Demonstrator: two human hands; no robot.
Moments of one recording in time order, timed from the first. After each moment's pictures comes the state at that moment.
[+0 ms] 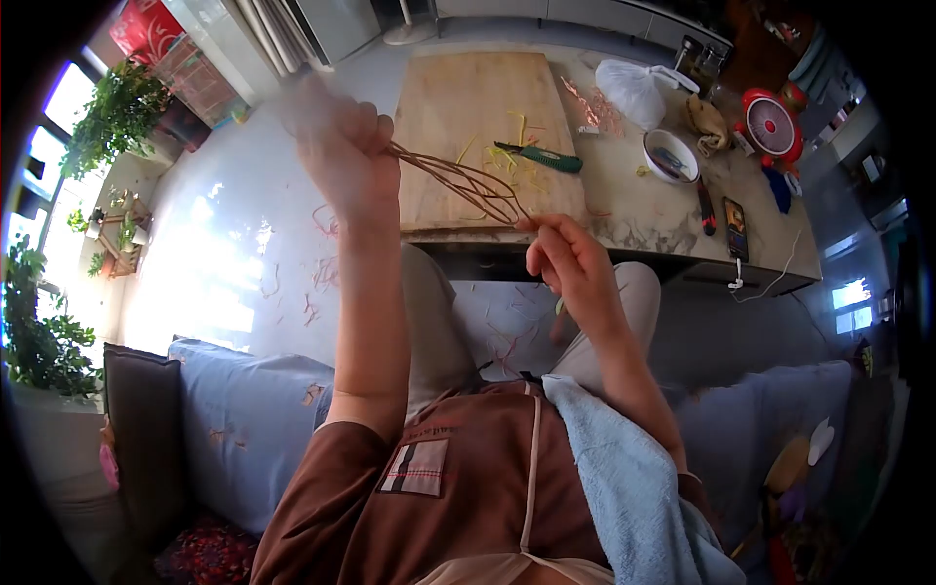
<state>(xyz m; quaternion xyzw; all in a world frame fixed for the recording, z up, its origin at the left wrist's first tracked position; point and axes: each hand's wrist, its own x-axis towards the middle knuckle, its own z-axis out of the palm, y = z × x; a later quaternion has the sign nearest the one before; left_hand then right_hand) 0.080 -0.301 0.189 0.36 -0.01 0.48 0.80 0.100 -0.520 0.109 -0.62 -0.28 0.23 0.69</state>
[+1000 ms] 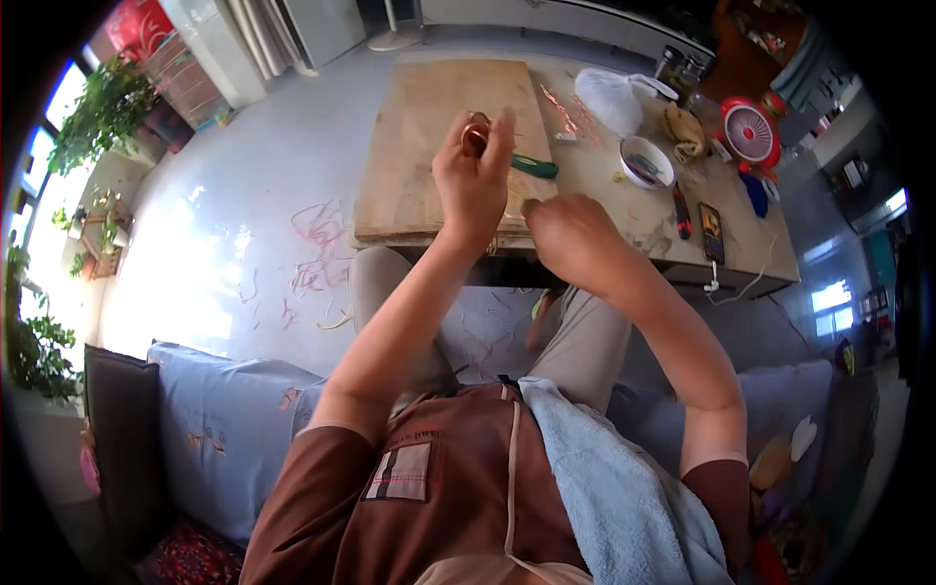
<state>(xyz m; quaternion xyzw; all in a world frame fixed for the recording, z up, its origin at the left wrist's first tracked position) 0.123 -0.390 0.136 0.59 0.02 0.47 0.66 0.140 -0.520 0.152 -0.83 -0.55 -0.06 0.06</state>
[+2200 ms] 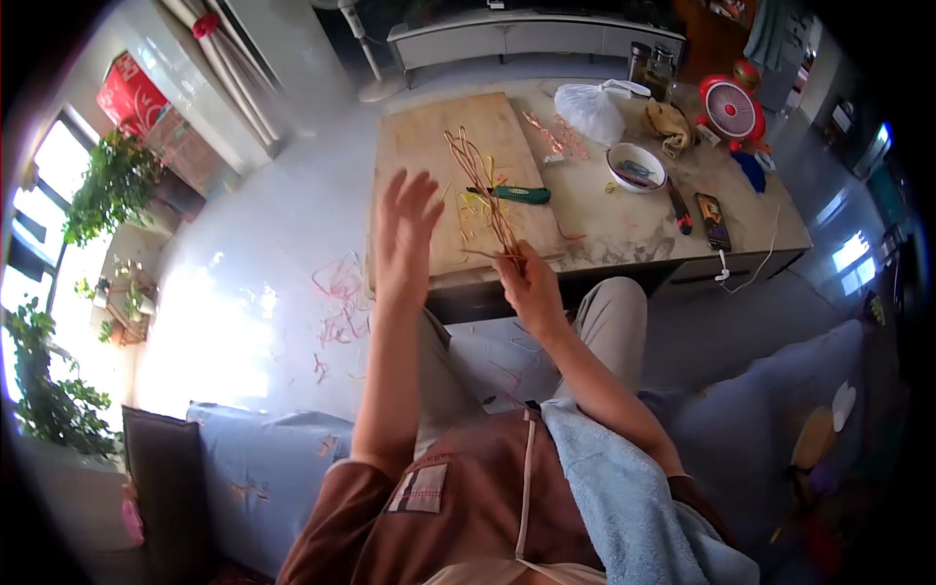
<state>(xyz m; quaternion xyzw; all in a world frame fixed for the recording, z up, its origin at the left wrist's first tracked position) 0.083 -0.335 0.114 0.58 -0.12 0.30 0.75 0.113 -0.495 0.061 -0.68 -0.18 0.15 0.70</state>
